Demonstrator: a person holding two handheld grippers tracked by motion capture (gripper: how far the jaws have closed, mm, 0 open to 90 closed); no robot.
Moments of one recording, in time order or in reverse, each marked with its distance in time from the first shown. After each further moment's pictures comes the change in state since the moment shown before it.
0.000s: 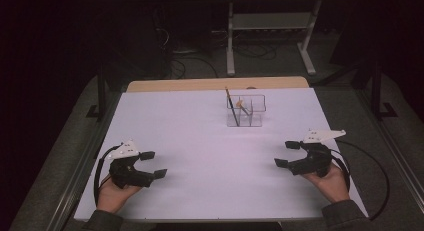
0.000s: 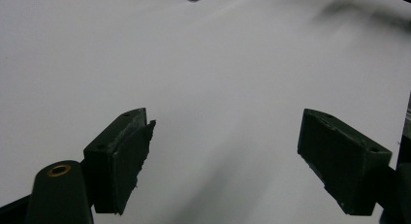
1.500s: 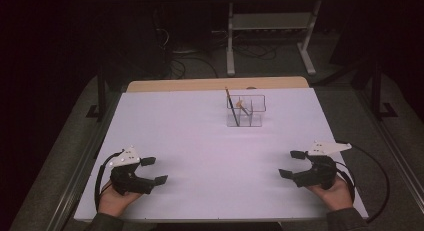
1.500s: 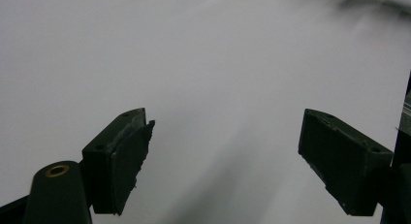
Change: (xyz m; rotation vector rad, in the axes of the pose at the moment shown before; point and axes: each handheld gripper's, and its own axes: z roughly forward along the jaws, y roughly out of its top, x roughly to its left) left arm -0.007 -0.014 0.002 0.002 -0.002 0.021; right arm 0.010 -0.028 -0.008 -0.003 -0.025 0.009
